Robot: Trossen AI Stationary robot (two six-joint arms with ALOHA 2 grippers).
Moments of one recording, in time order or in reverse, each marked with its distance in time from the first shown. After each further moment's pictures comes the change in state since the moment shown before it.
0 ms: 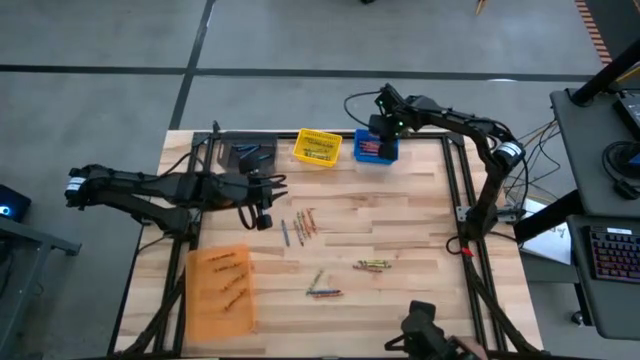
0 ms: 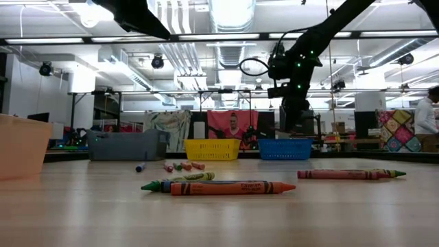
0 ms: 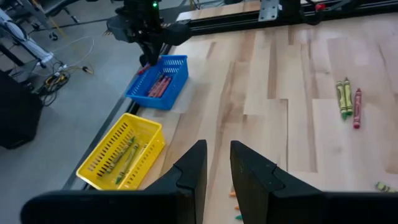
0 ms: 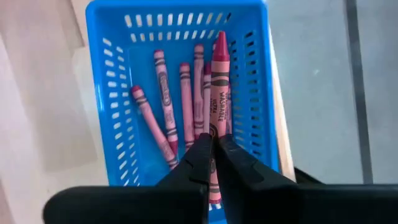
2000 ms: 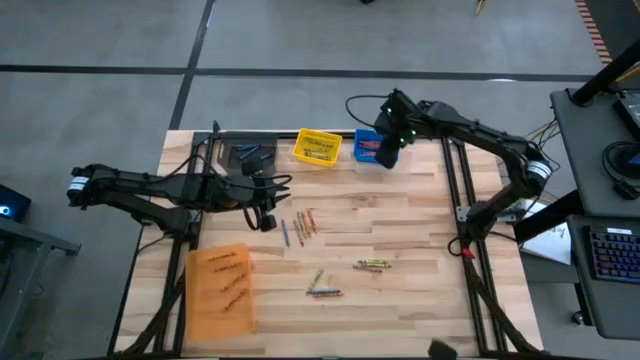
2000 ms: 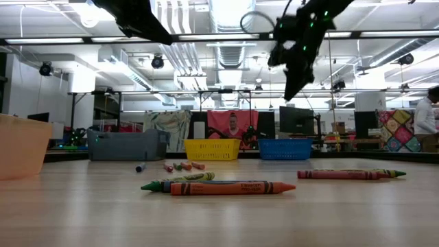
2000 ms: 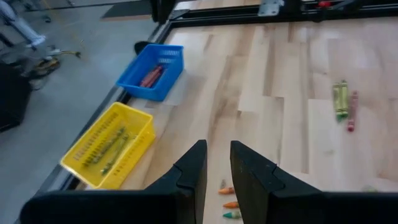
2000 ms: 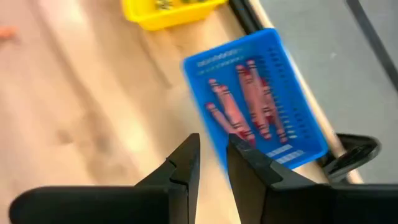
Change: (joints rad) left arm -0.001 0.037 0.000 0.005 0.010 -0.078; right arm 0.161 -0.257 -0.016 -0.149 -0.009 0.463
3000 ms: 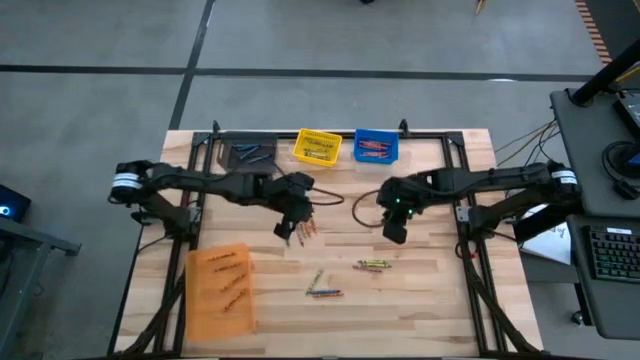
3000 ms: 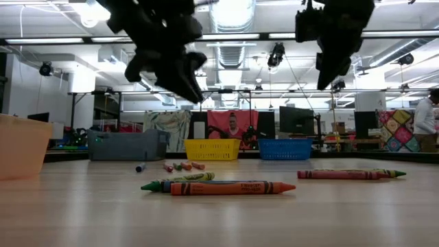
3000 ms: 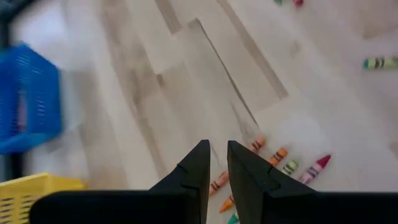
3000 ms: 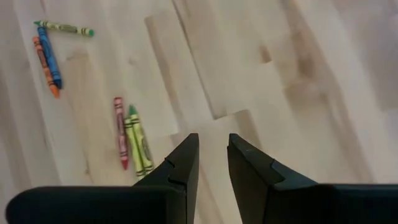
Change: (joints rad) left arm 0.145 0.440 0.103 0.040 0.427 0.620; right arm 0.653 -0.261 -0.329 0.054 0.002 0.522
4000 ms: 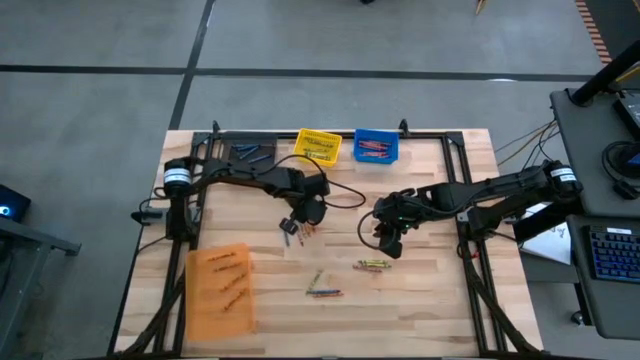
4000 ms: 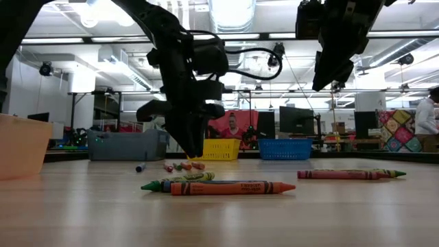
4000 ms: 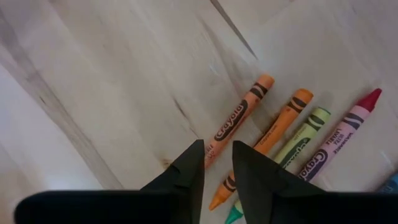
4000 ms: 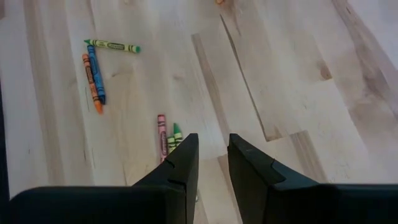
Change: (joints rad) left arm 0.106 0.385 0.243 -0.271 0.100 0.184; right arm 0.129 -0.002 -0.107 0.240 0.011 0.126
